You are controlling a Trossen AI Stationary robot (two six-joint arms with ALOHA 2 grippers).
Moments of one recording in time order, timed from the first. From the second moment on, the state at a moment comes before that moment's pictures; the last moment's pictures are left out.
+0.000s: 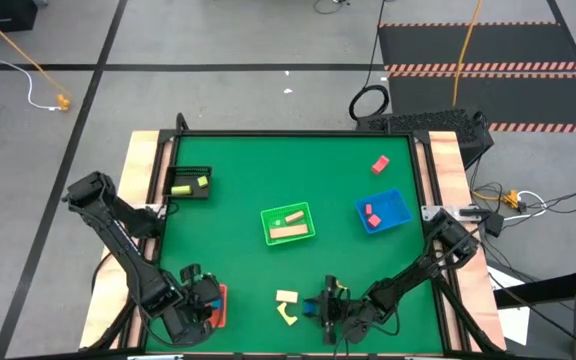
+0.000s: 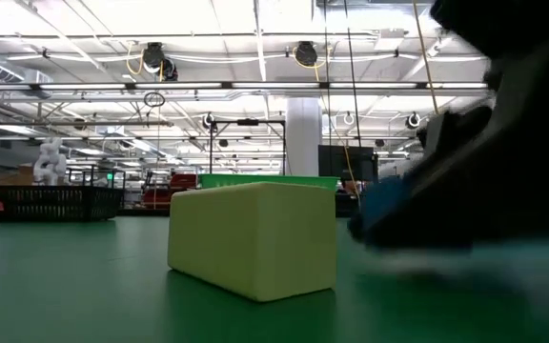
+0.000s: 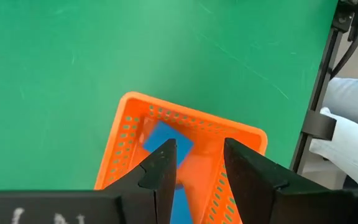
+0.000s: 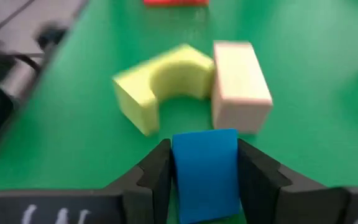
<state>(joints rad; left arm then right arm) -0.90 1.57 1.16 -0.87 -0.28 -1.21 0.74 2.06 0.94 0.49 0.67 0.51</state>
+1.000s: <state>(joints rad) -0.66 1.57 1.16 -0.34 -0.58 -0.84 0.53 1.95 0.98 0.93 0.68 -0.58</state>
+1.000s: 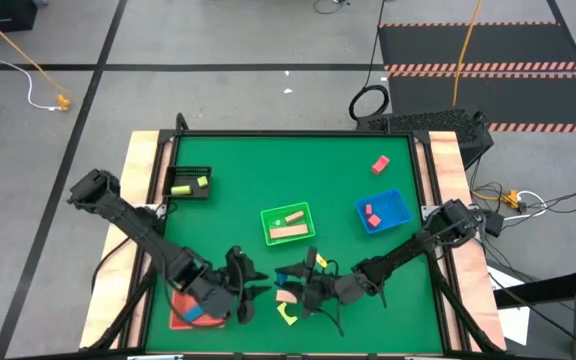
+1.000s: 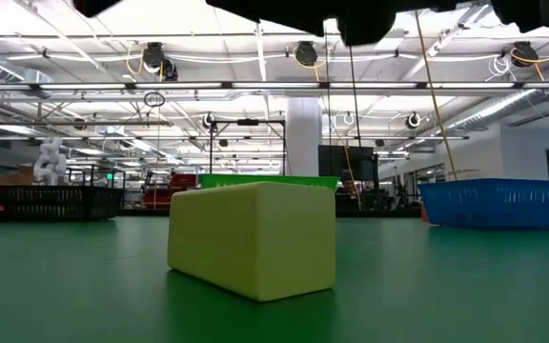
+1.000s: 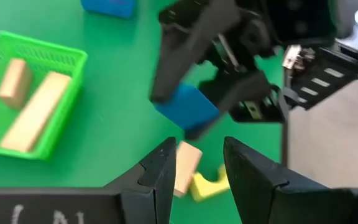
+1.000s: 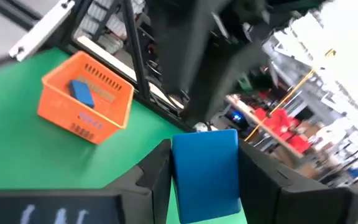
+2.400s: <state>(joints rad) -0.32 1.60 1.16 -0.34 -0.58 -0.69 0.41 1.95 0.98 0.97 0.87 -0.96</state>
